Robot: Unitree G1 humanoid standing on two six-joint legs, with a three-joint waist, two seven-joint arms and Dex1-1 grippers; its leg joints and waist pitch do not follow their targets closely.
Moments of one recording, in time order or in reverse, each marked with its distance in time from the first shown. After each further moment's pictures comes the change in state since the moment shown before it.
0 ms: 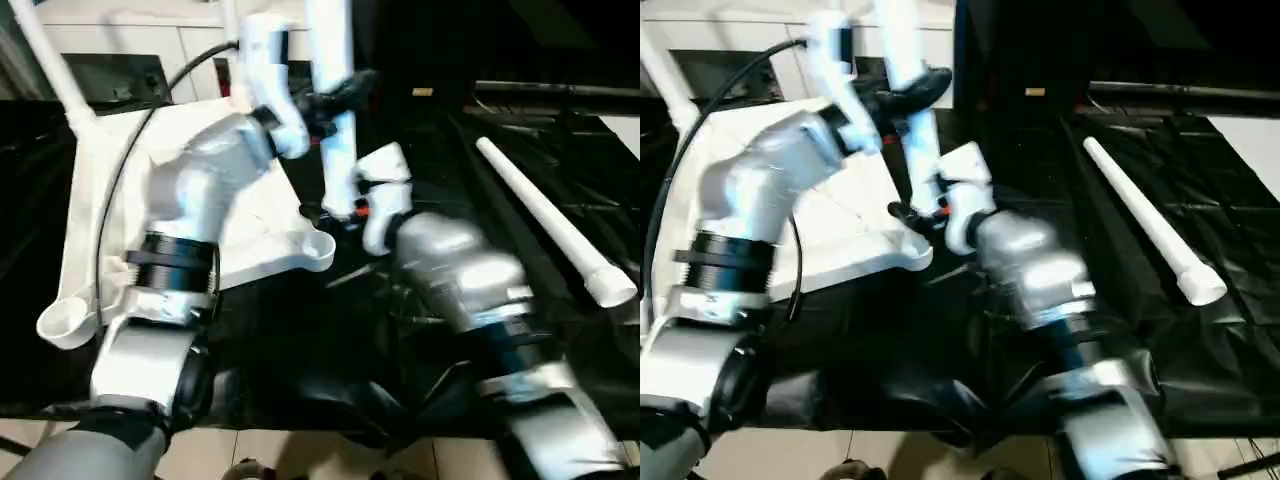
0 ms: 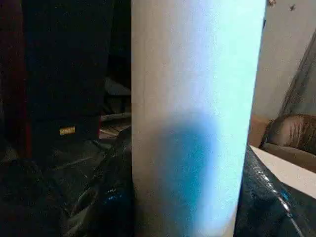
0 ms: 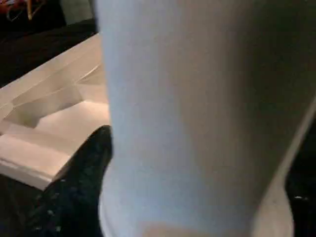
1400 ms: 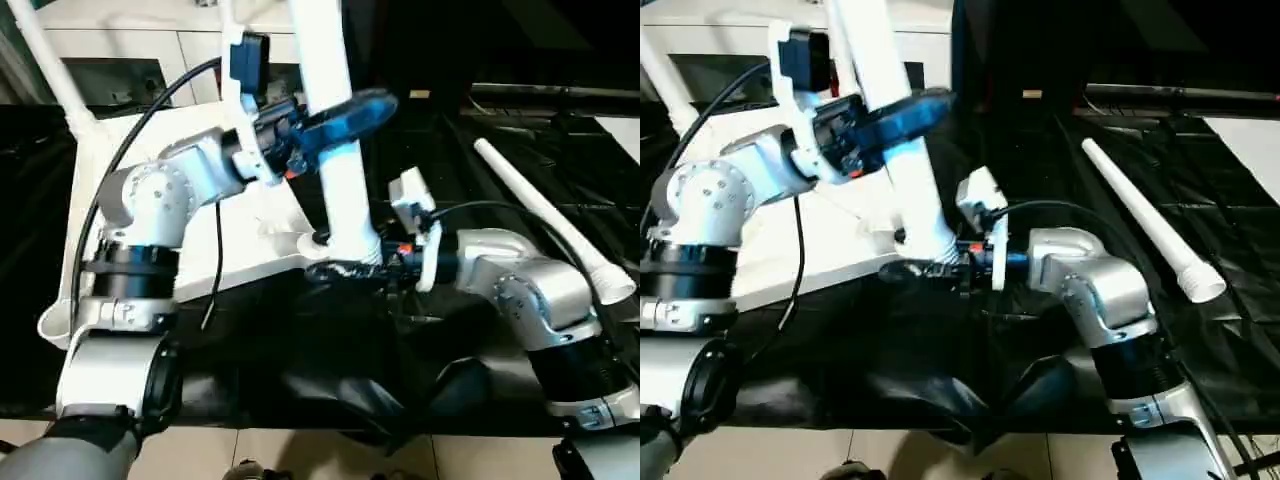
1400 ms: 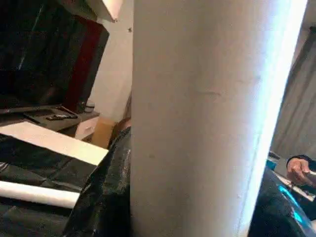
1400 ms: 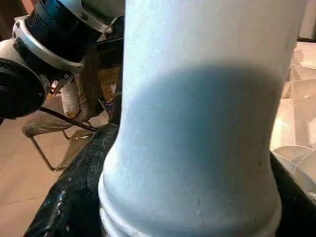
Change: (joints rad) left arm 0.030 0.118 0.056 -0.014 -0.357 0.274 -0.538; right arm 0.110 -0.287 0.016 -0.279 0.295 0.139 0.687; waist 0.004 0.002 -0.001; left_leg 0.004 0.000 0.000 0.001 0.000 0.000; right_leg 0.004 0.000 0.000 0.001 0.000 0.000
